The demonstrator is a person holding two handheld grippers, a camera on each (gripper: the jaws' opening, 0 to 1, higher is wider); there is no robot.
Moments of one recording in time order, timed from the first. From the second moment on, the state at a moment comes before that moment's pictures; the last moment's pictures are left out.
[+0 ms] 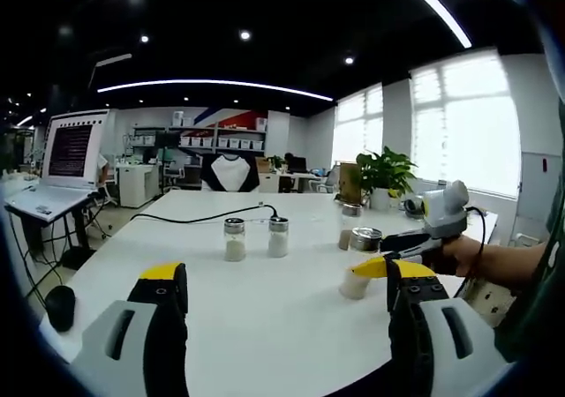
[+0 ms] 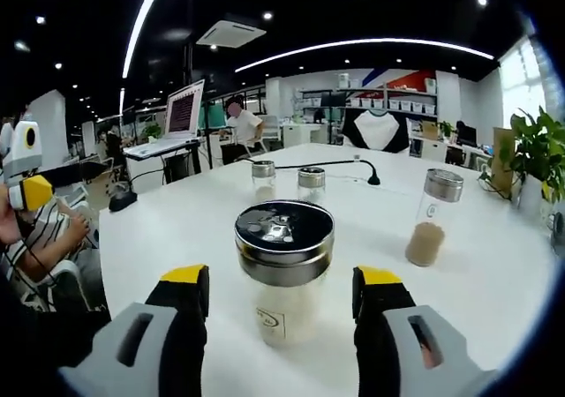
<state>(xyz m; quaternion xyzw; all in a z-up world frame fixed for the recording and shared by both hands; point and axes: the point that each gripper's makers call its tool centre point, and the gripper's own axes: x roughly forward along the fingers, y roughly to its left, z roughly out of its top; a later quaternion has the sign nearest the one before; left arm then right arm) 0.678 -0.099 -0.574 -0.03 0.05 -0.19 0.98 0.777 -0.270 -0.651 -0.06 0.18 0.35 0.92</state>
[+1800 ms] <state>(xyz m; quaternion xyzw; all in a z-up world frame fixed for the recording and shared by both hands) 0.676 -0.100 -0.571 -0.03 0.05 -0.19 0.98 0.776 -0.255 -0.650 -0.07 0.18 0.50 0.84</state>
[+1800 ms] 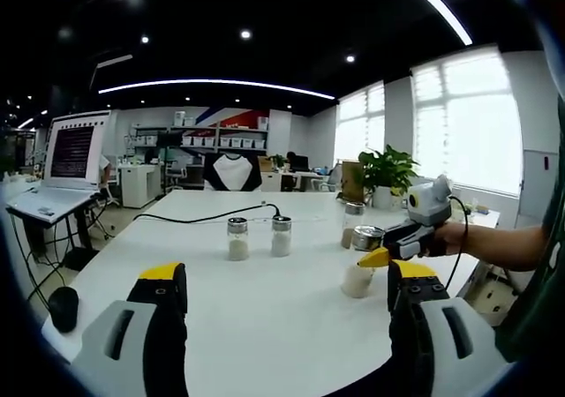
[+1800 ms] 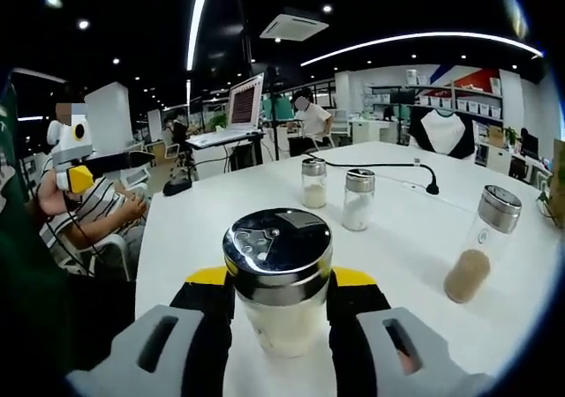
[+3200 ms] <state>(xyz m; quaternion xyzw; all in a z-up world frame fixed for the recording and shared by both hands) 0.678 -0.095 -0.571 -0.03 0.05 -0.19 0.98 0.786 -0.256 -0.650 -0.05 0.17 0.41 0.90</state>
